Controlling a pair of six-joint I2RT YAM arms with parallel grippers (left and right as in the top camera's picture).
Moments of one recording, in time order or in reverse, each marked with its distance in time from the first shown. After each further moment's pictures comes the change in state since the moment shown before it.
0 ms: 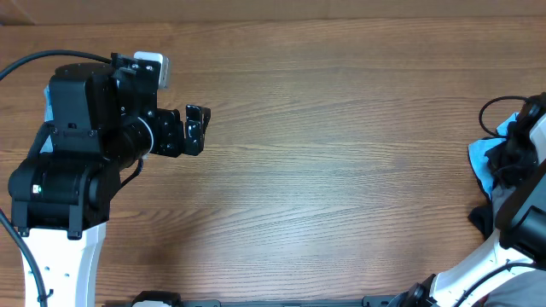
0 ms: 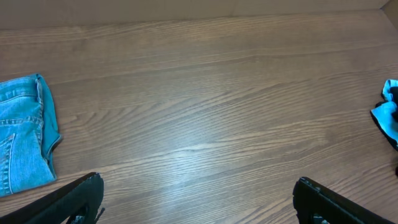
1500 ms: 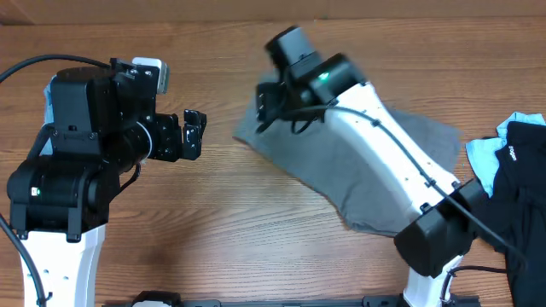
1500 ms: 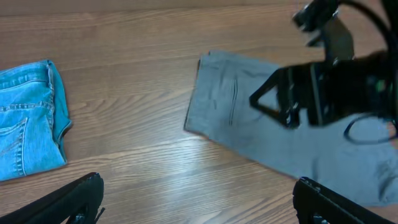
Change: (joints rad) left arm 0.000 -0.005 0.002 -0.047 -0.039 0.001; right arm 1.173 -0.061 0.480 -0.043 -0.366 -0.059
